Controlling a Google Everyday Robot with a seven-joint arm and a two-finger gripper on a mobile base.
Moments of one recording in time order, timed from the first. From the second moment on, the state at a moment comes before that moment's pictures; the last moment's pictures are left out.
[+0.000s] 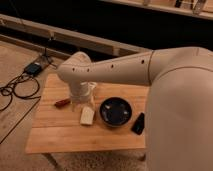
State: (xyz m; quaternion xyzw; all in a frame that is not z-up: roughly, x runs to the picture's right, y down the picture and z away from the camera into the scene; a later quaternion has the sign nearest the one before) arm -0.107 0.100 0.703 -0.26 0.23 0.64 0.68
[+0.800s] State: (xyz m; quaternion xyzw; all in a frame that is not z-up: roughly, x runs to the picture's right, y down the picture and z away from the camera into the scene) arm -0.123 0.107 0.718 -0.26 0.25 0.60 0.72
